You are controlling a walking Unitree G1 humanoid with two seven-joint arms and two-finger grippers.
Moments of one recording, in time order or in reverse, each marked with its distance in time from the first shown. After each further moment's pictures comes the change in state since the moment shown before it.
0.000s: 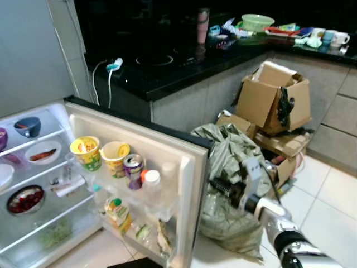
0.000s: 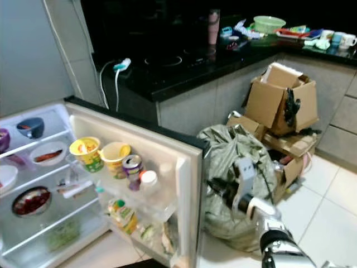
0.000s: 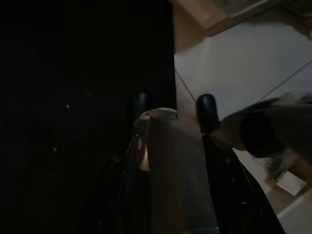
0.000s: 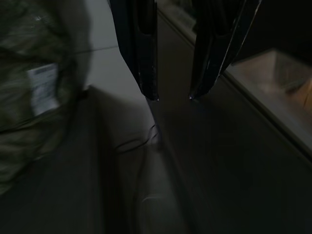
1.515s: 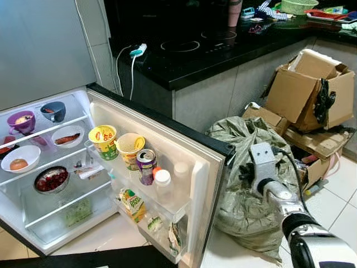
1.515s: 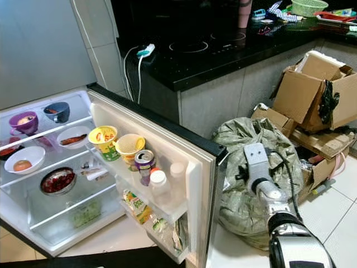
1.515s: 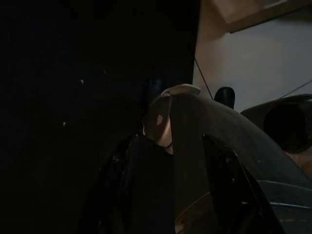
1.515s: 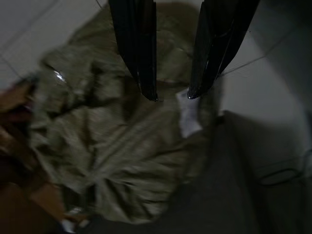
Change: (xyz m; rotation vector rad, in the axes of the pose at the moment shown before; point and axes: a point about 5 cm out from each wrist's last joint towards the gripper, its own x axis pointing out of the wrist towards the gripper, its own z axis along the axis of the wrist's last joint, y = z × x) left arm -0.002 0.001 -0.006 0.006 0.003 -0.005; right arm -0.025 -0.060 0.047 -0.264 0.079 -0.788
